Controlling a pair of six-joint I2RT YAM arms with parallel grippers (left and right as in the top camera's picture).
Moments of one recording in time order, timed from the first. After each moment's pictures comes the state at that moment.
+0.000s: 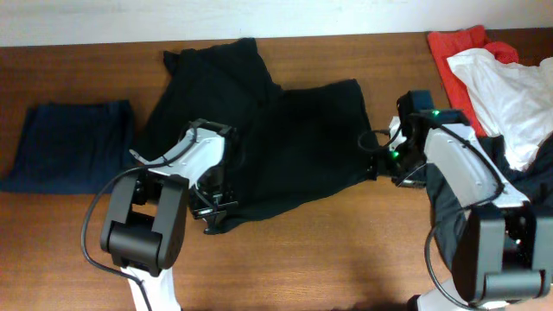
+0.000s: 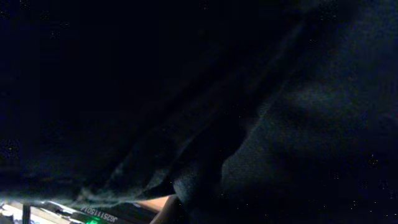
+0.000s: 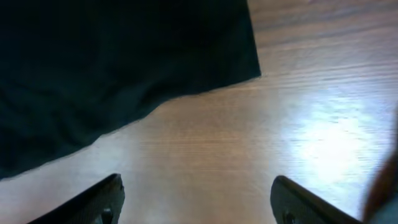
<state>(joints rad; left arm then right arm) -0.32 2.04 1.30 -1.32 -0.01 -0.65 0.01 1.75 1.21 -1.02 -0.18 0.20</state>
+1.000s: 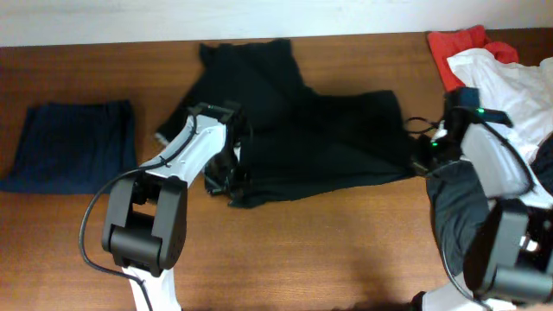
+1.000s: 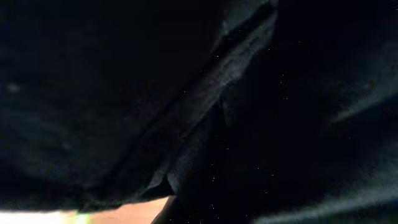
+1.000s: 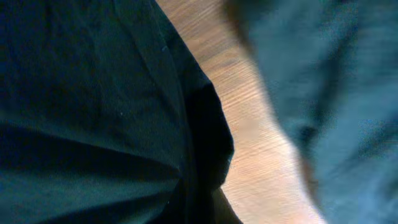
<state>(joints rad) -0.33 2.04 1.47 -1.23 0.23 -0.42 -0.22 1.75 1.27 -1.03 -0.10 0.36</state>
